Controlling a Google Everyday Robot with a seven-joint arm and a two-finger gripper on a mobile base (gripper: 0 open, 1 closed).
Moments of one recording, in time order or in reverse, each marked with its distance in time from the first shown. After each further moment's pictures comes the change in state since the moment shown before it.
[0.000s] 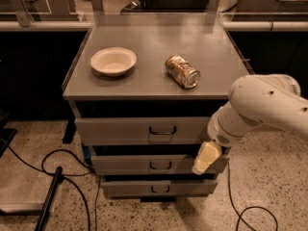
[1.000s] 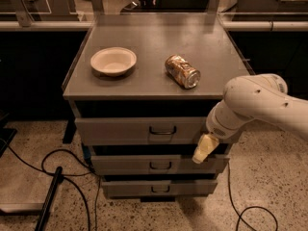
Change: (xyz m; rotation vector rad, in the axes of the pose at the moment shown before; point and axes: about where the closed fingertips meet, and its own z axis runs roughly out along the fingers) arm -0.001 -0.048 0.034 0.063 0.004 0.002
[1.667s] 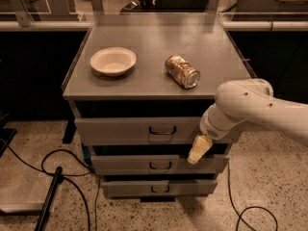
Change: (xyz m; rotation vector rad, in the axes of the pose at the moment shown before) arm -0.010 -0.001 0.036 -0.030 -0.010 -0.032
